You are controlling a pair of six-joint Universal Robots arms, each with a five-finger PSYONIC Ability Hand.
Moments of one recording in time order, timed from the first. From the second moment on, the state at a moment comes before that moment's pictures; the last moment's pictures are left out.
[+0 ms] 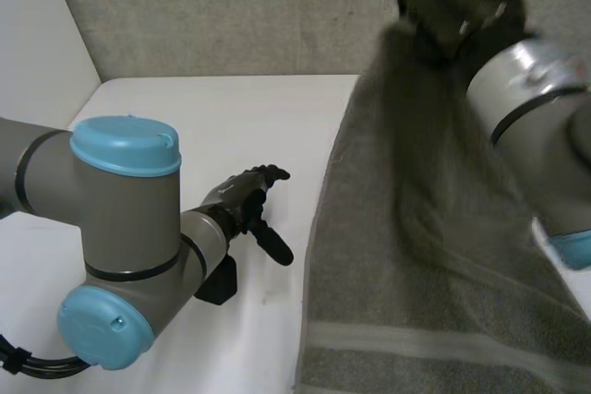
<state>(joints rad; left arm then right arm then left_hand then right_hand) 4.06 -2.05 -1.40 3.00 -1.61 2.68 2.07 -1.43 1.33 -0.18 1.51 2.74 0.18 0.18 0.18 0.18 0.03 1.39 1.21 1.21 1.21 1.03</state>
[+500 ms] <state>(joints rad) 4.03 -2.11 -1.42 3.13 -1.58 2.61 2.06 -1.65 1.31 -0.21 1.49 2.81 0.18 0.18 0.18 0.18 0.03 1.39 1.21 1.21 1.22 1.03</state>
